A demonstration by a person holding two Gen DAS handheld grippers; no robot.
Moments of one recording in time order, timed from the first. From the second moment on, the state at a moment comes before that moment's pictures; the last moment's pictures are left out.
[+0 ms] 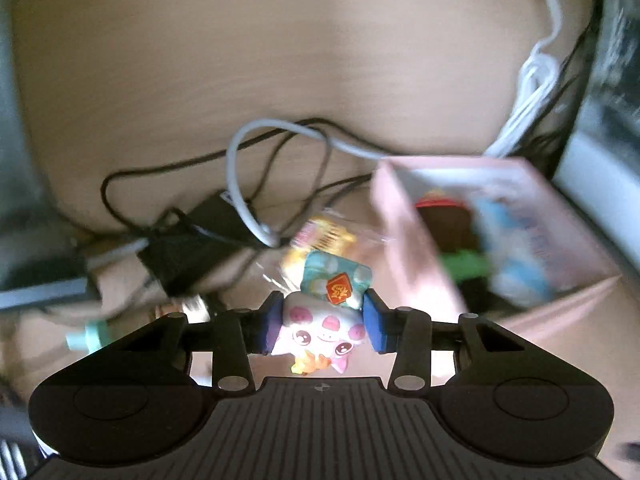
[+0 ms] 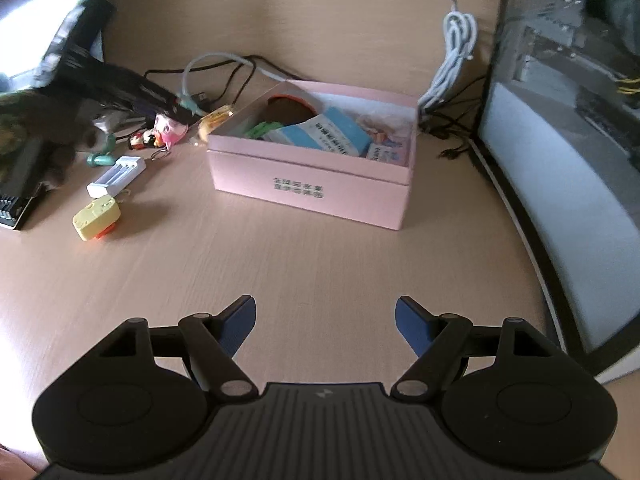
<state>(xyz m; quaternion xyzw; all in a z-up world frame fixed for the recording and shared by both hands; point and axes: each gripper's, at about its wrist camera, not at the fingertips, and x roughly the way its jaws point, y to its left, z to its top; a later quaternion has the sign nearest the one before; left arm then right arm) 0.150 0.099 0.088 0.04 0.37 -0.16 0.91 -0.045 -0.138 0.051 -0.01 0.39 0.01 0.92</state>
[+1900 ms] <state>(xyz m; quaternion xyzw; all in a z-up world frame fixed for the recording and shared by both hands) -0.126 0.329 0.095 -0.25 0.40 0.04 0.88 0.133 0.139 0.054 -0.07 0.33 0.22 0.91</state>
